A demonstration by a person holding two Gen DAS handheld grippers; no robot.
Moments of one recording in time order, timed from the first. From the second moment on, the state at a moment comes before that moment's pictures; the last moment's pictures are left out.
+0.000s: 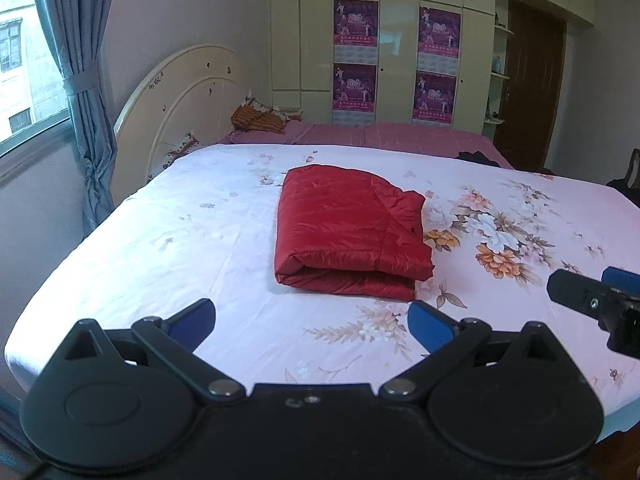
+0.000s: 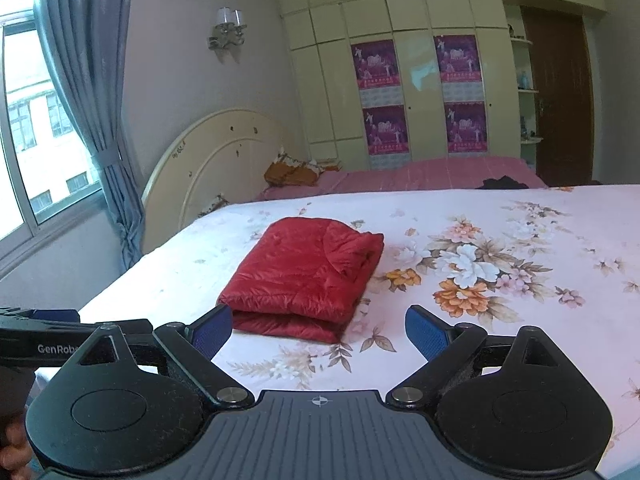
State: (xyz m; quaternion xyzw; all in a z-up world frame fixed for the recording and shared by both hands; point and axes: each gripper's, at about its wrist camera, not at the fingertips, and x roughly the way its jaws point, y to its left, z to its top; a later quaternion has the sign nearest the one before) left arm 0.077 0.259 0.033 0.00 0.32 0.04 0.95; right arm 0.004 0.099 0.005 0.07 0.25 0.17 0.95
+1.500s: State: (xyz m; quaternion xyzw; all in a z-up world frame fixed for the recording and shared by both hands) left arm 0.085 0.247 0.032 0.01 0.32 0.04 0.95; right arm 0.013 0.090 0.005 0.08 0.25 0.17 0.95
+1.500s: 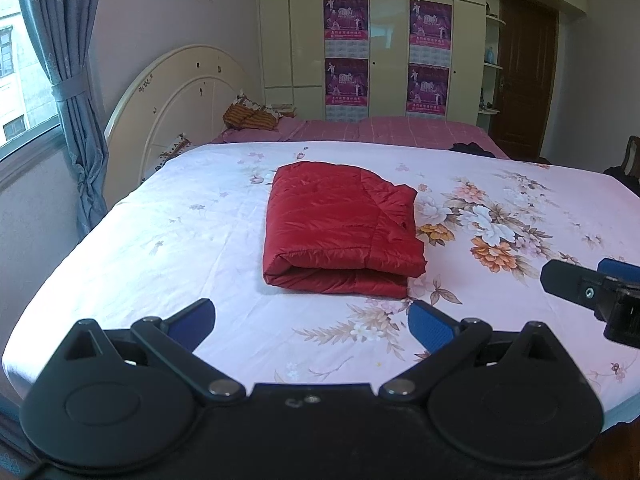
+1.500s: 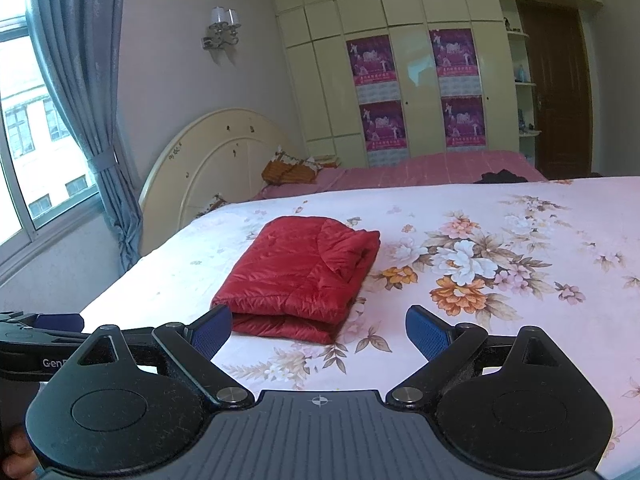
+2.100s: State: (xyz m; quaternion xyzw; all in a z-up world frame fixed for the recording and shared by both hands) left arm 0.096 0.255 0.027 0.01 0.33 0.04 0.94; right arm 0.021 0.098 -0.001 0.08 0.26 0.17 0.95
